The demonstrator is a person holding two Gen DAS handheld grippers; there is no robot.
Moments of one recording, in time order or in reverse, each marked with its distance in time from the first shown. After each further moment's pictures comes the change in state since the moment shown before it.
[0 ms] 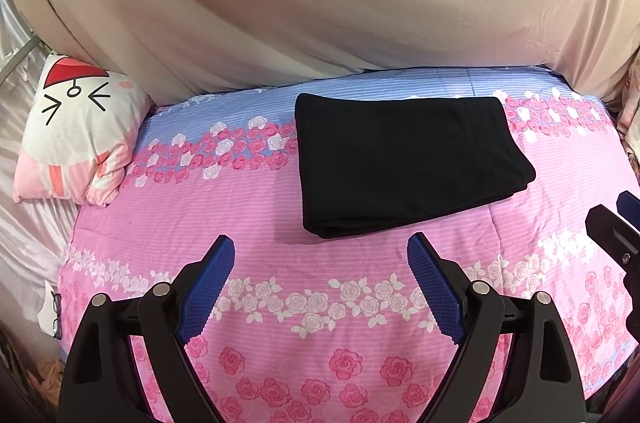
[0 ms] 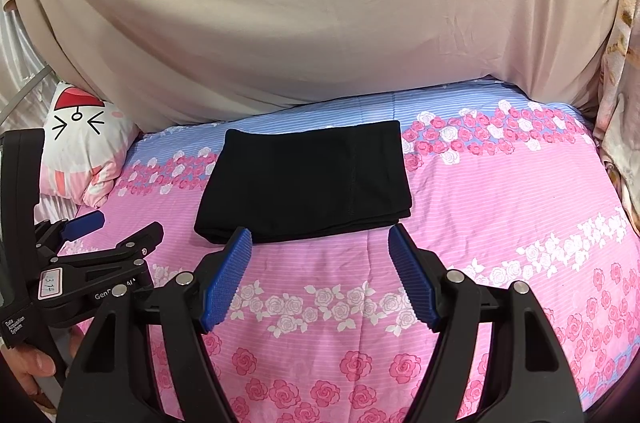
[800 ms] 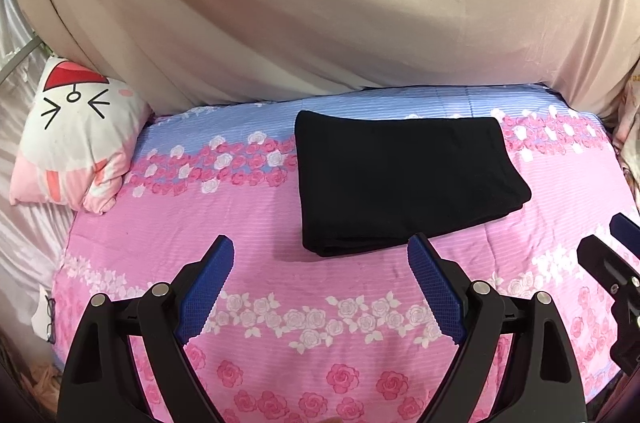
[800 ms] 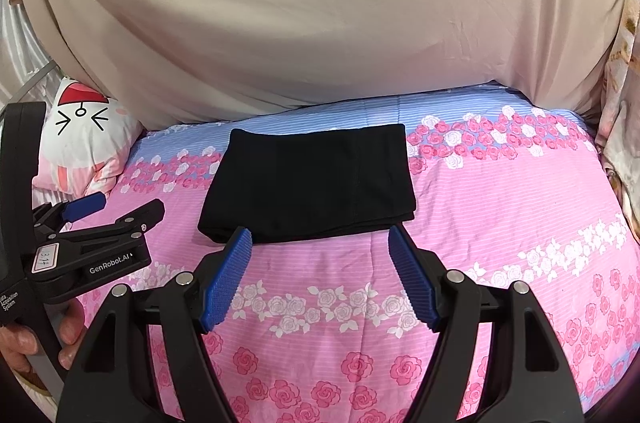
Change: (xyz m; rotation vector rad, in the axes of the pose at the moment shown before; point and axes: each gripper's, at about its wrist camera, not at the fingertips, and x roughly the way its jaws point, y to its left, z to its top) left arm -0.004 0.005 0.007 -0.016 -0.059 -0.019; right arm -0.002 0.003 0.002 -0.019 -0.005 0.013
